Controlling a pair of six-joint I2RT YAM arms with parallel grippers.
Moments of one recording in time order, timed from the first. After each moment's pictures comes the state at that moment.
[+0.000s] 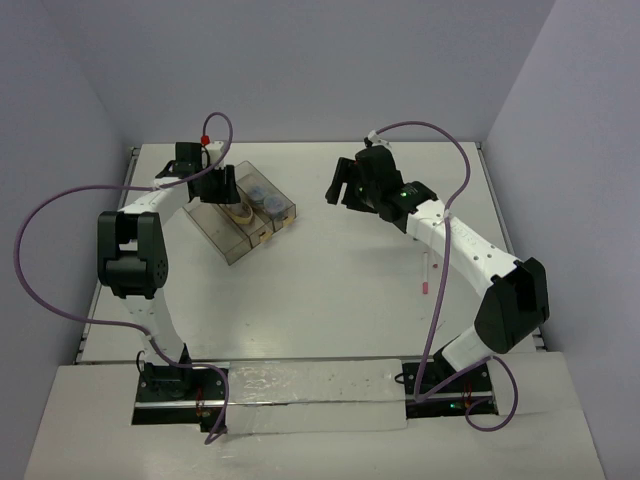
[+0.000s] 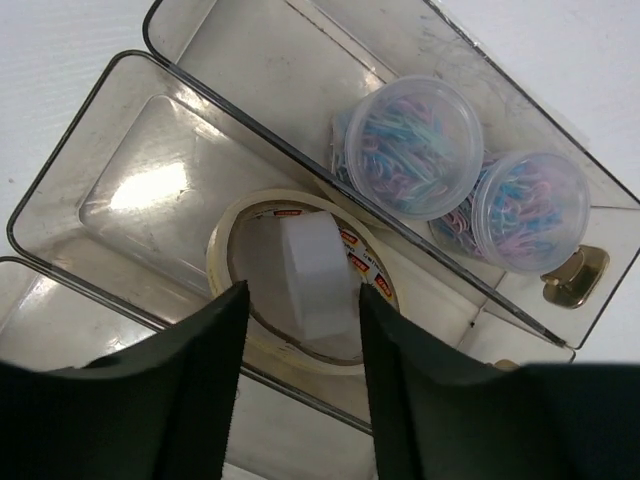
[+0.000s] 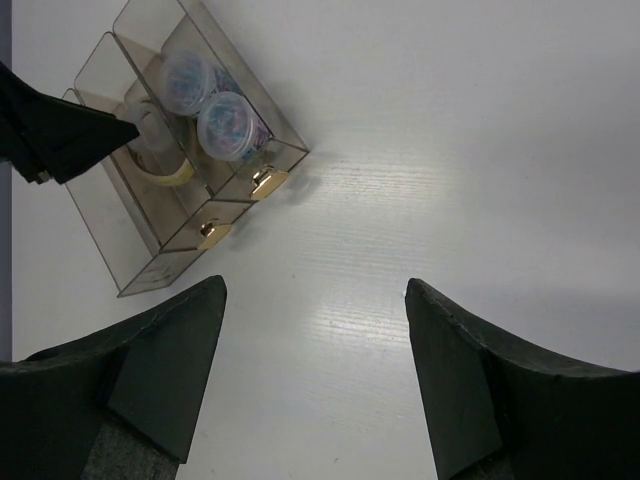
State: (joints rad) left arm -0.08 1.95 1.43 -0.33 0.31 0.00; right arm 0.55 1.52 1.34 -0.43 0.08 0.64
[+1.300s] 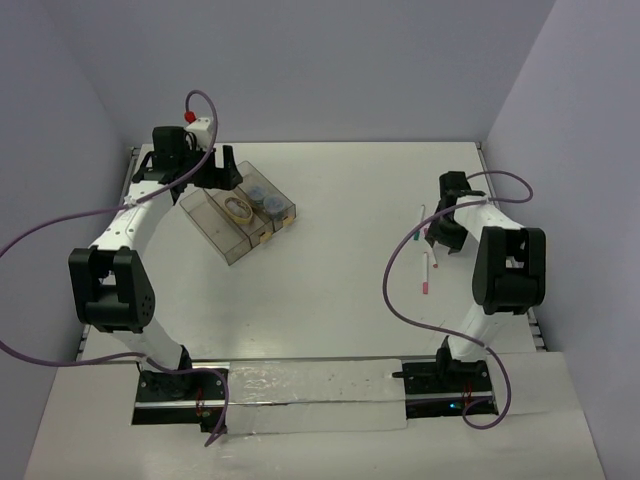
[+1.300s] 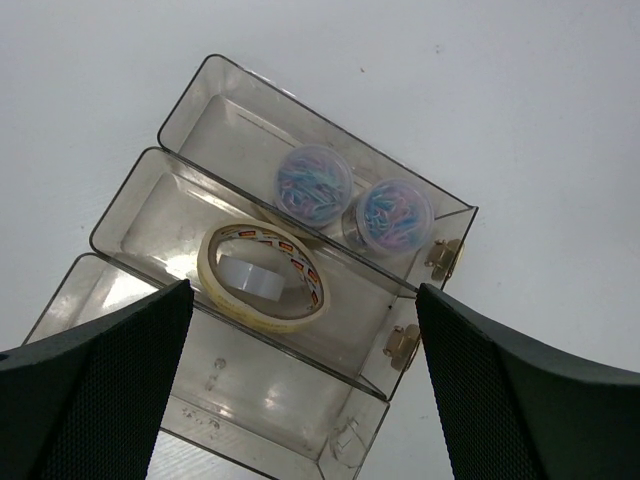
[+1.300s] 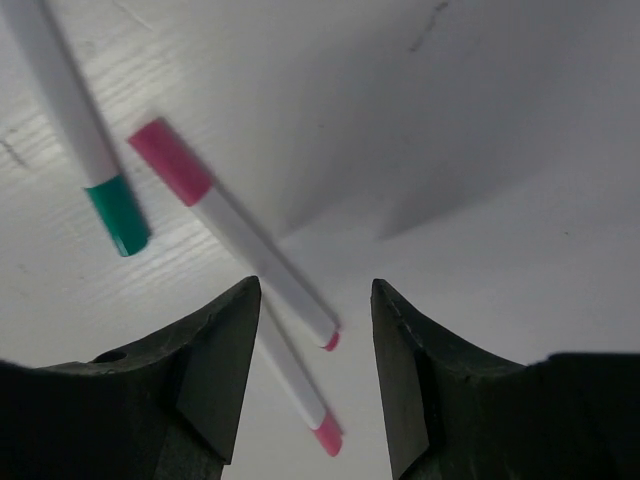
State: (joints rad) left arm -0.08 1.67 1.40 -0.35 0.37 0.01; right arm -0.06 1.73 1.13 -0.63 0.19 0.41
